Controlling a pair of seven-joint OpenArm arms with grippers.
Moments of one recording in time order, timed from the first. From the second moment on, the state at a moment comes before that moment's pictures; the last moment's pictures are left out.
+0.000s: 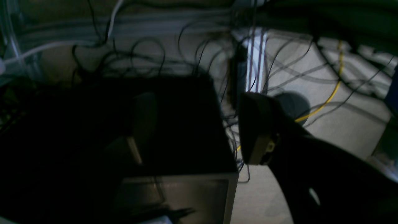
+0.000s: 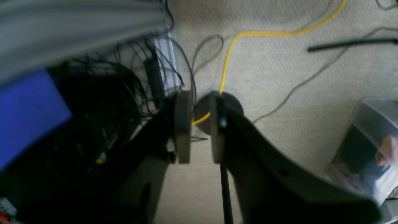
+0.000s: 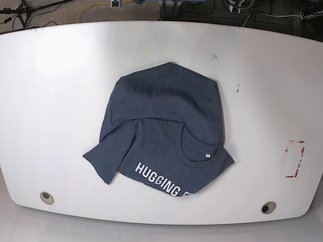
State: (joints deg) left arm 23.9 -8.1 -4.2 33.1 1.7 -11.9 -2.6; right arm -24.1 2.1 3.1 27.7 4.6 6.0 4.5
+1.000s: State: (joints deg) left arm 37.2 -8.5 -4.8 51.4 1.7 -11.8 -2.7; right arm -39.1 2.1 3.0 50.7 4.6 5.8 4.1
